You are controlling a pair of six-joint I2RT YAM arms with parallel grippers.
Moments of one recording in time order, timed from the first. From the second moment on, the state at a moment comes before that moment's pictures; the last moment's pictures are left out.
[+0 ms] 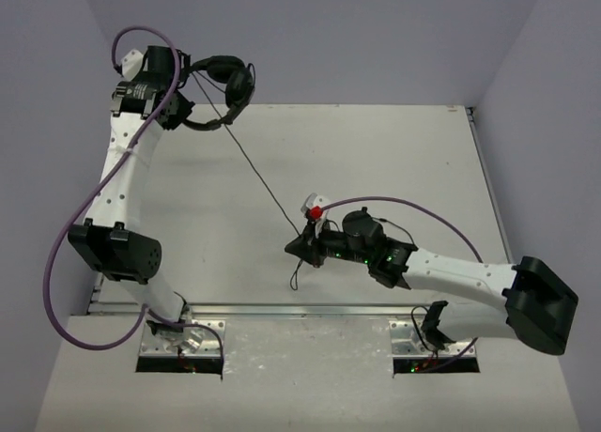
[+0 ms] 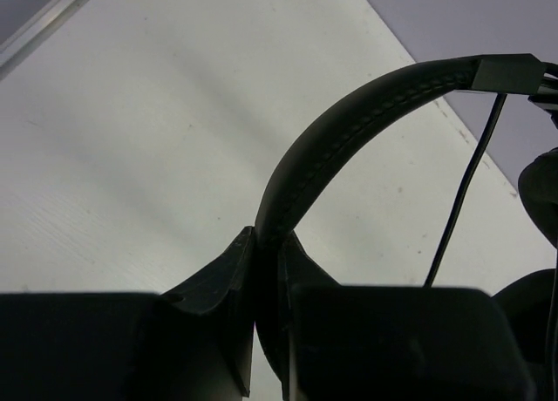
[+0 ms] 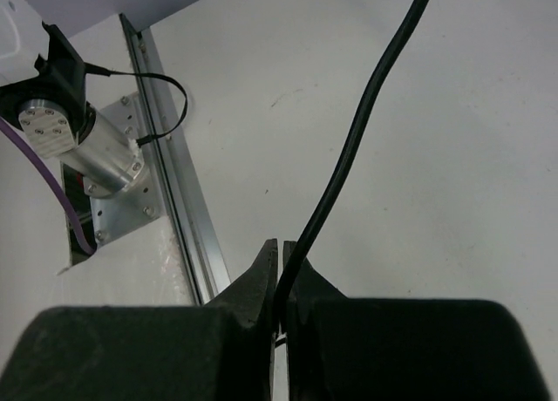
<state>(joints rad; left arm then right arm) -0.06 1.68 2.02 -1.12 -0.43 -0.83 0.97 1.22 0.53 0.44 -0.24 0.19</state>
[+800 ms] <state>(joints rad) -0.46 1.46 1.07 -0.48 -0.80 -0.73 0.91 1.39 1.50 -0.45 -0.13 -0.20</state>
